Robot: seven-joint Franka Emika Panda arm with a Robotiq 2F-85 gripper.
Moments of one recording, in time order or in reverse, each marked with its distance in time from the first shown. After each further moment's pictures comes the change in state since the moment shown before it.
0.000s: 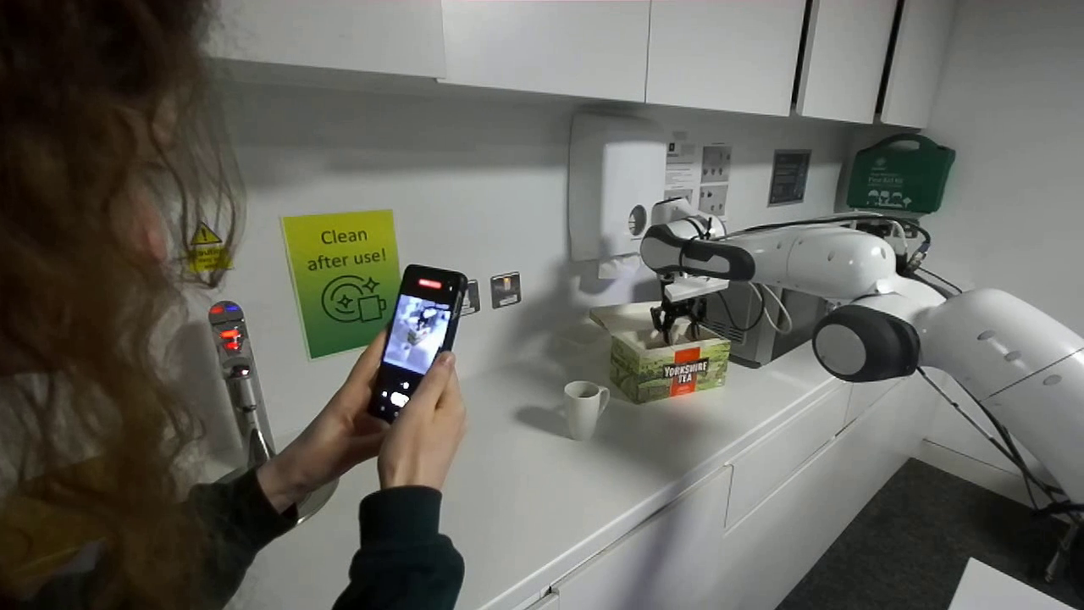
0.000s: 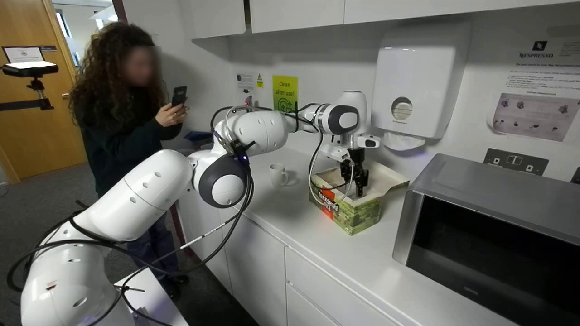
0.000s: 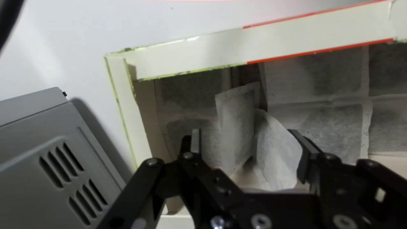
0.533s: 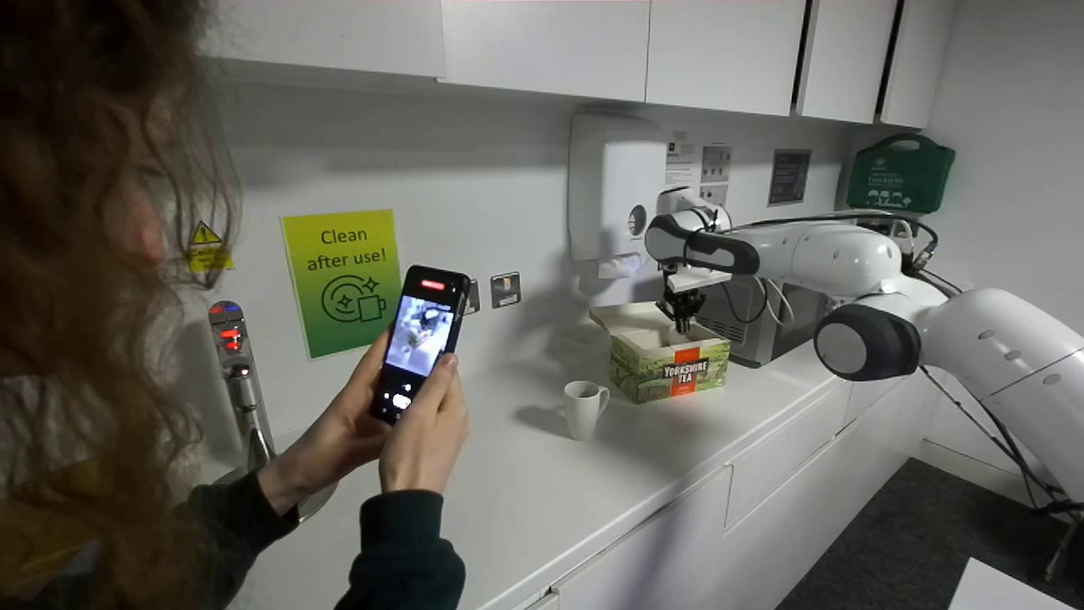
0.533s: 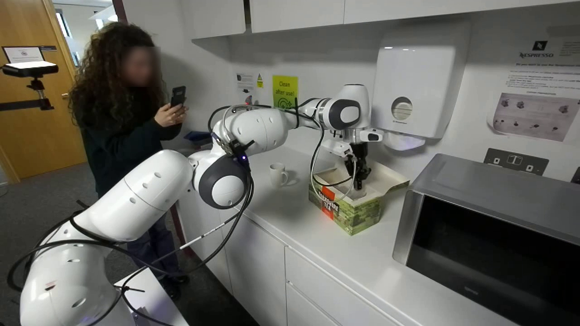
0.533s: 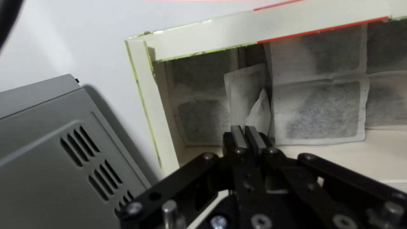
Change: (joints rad) arm -0.013 0.000 0.000 0.048 0.000 0.000 0.000
